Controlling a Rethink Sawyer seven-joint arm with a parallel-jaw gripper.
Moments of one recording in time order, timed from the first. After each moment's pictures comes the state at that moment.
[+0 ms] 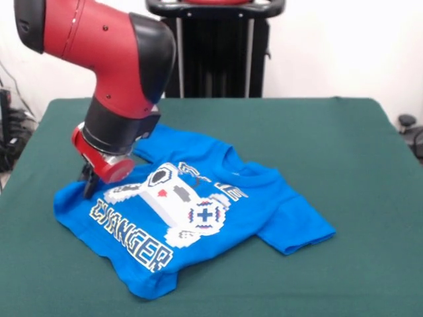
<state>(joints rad) -0.25 -0.28 -0.22 1.31 -0.57 0.41 2.75</state>
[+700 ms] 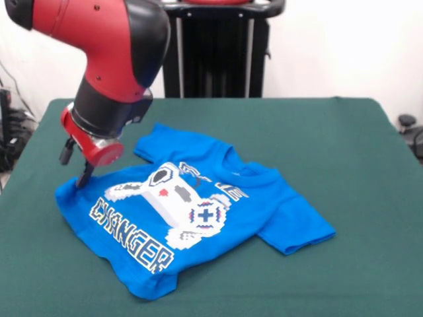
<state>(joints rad) -0.25 -0.36 -0.22 1.32 -0.59 0.52 2.75</state>
